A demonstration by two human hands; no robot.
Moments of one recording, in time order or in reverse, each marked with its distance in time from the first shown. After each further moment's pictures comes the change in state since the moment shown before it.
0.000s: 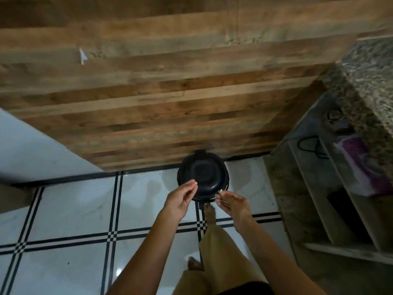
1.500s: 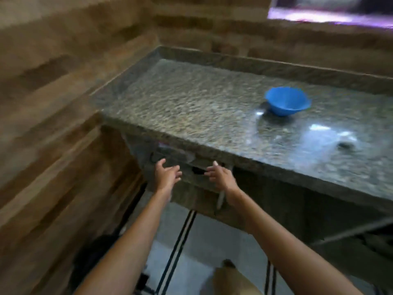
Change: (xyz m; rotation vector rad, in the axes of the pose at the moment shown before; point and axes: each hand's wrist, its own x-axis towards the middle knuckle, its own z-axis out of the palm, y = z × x) left_hand -0.089 -0.223 0.280 1.151 -0.716 0.286; right_hand -0.143 -0.070 -0.282 0.199 0.677 -0.527
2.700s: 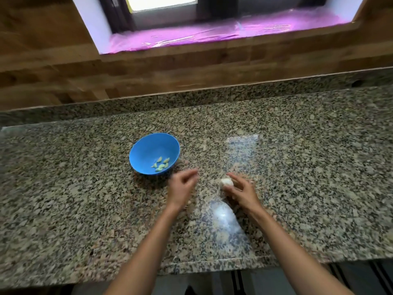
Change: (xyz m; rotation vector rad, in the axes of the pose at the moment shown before) left_hand -0.009 0.034 0.490 0.536 -0.638 0.472; right_hand 0.133 -0.016 -0.452 0.173 0.388 -0.183
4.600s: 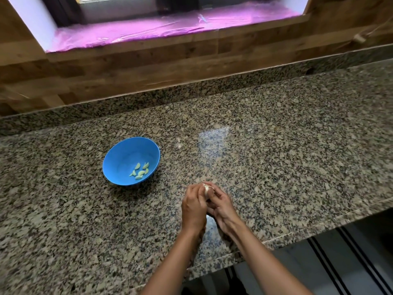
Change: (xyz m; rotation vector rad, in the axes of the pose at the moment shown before) left_hand -0.028 -0.032 0.061 0.162 -0.069 0.113; right_hand -0.022 0.024 0.054 0.720 0.113 0.219
